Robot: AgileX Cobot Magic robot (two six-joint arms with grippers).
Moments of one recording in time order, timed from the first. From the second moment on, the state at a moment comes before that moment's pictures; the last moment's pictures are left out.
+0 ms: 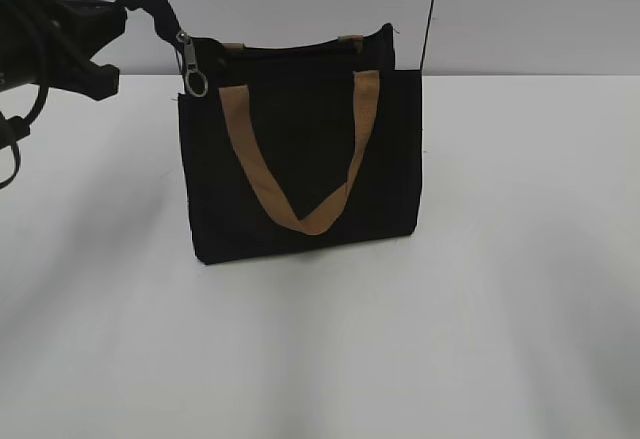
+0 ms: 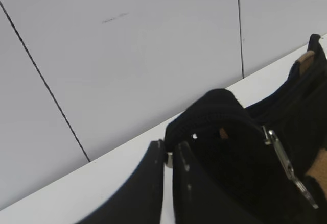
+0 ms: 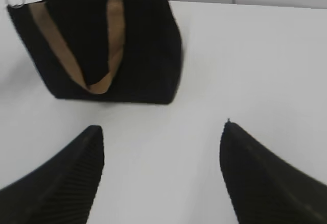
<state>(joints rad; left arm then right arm) -0.27 1.41 -0.69 0.43 -0.49 -0.09 0.01 0.43 -0.49 0.62 0.70 -0.54</state>
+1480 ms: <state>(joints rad) -0.27 1.41 -0.69 0.43 -0.49 -0.16 0.55 1.86 -1.36 1.12 0.67 -1.33</state>
